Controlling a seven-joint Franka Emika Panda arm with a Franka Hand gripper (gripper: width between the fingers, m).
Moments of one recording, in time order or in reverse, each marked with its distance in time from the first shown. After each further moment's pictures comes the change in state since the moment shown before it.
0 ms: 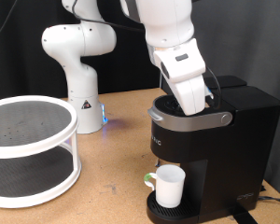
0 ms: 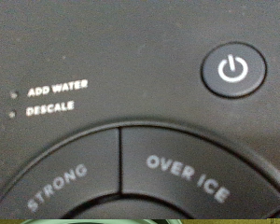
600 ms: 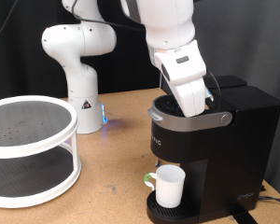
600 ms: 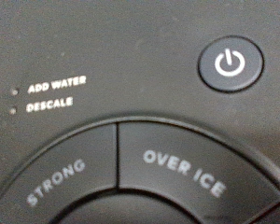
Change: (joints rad) arm -0.003 0.022 -0.002 0.030 -0.005 -0.041 0.007
